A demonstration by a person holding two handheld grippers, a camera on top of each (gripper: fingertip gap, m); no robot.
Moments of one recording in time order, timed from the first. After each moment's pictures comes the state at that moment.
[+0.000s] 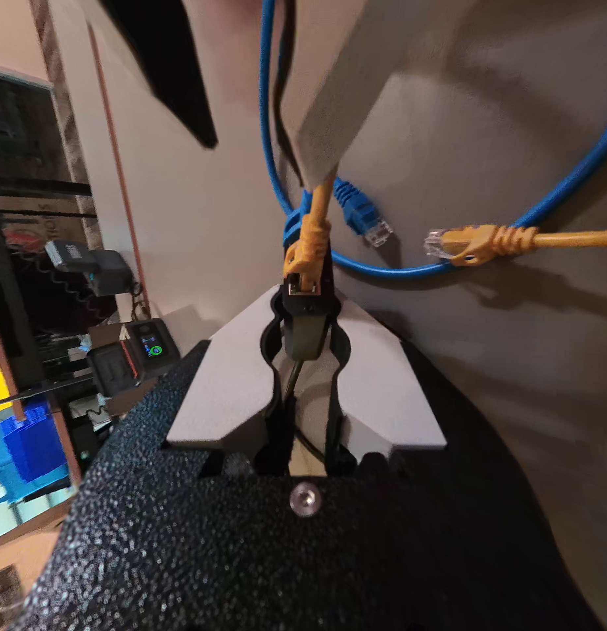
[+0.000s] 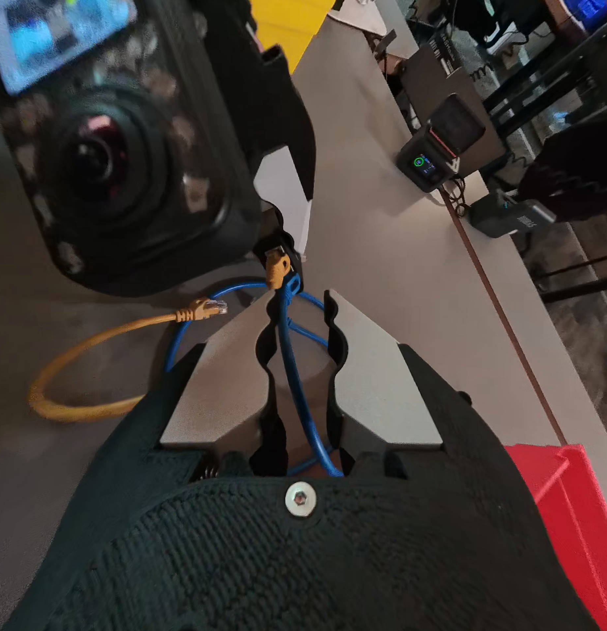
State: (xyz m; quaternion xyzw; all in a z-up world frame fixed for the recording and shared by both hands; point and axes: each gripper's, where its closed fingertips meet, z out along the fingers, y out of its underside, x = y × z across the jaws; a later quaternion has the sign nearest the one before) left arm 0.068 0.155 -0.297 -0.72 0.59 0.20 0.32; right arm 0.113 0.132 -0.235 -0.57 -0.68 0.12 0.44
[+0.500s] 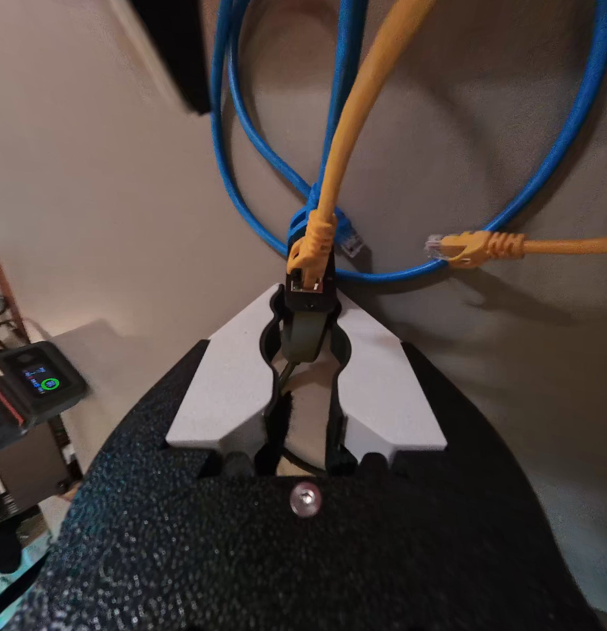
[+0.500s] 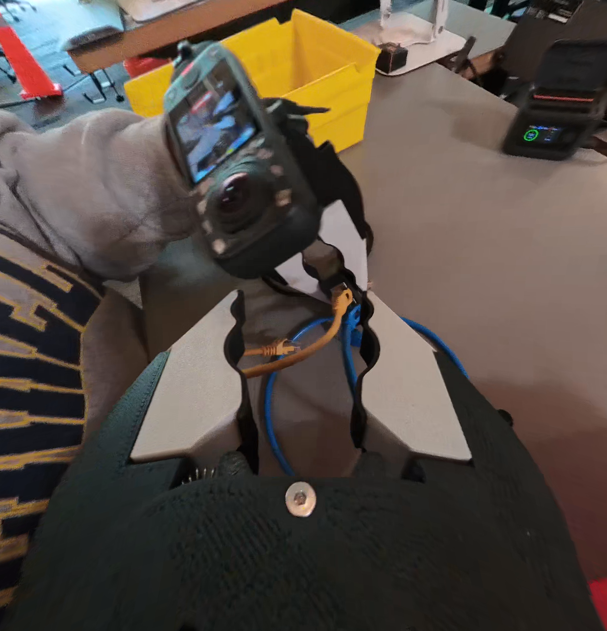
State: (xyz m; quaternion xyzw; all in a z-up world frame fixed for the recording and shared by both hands) left arm 0.074 0.146 -0.311 -0.78 0.59 0.06 0.21; right arm 0.119 0.112 -0.205 -0.63 -0.59 0.40 0.31
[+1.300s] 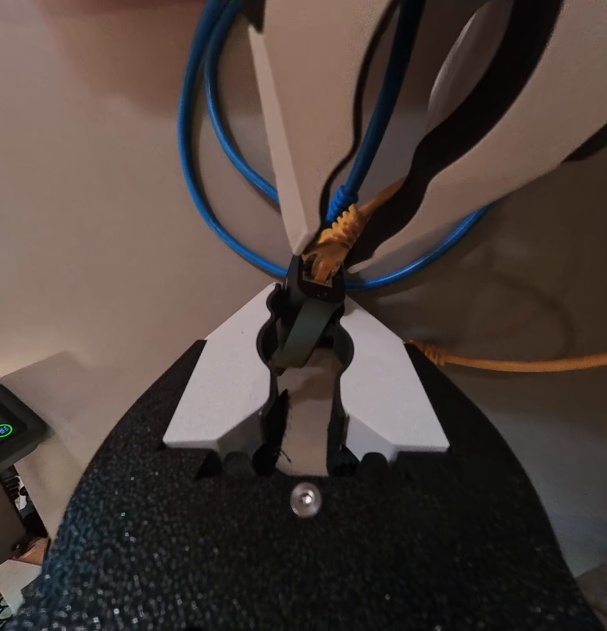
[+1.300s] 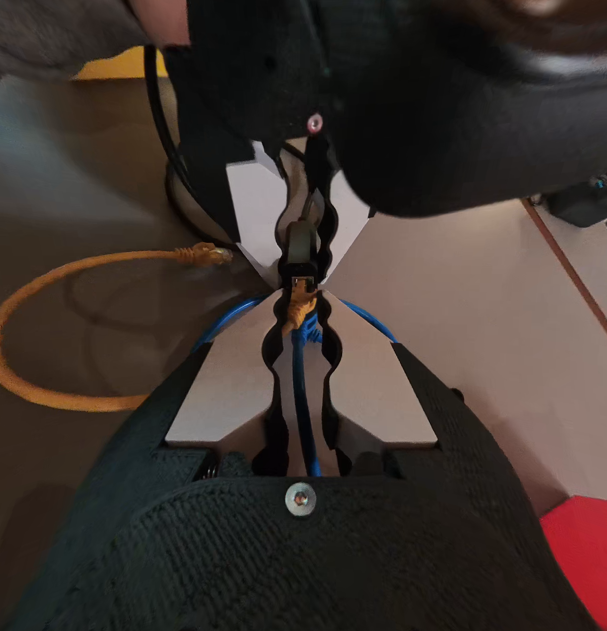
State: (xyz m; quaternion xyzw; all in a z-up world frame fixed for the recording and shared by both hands) left arm 0.084 0.137 -0.312 -0.77 0.61 0.00 0.18; right arm 0.099 0.126 -0.268 -0.59 -0.67 0.20 0.41
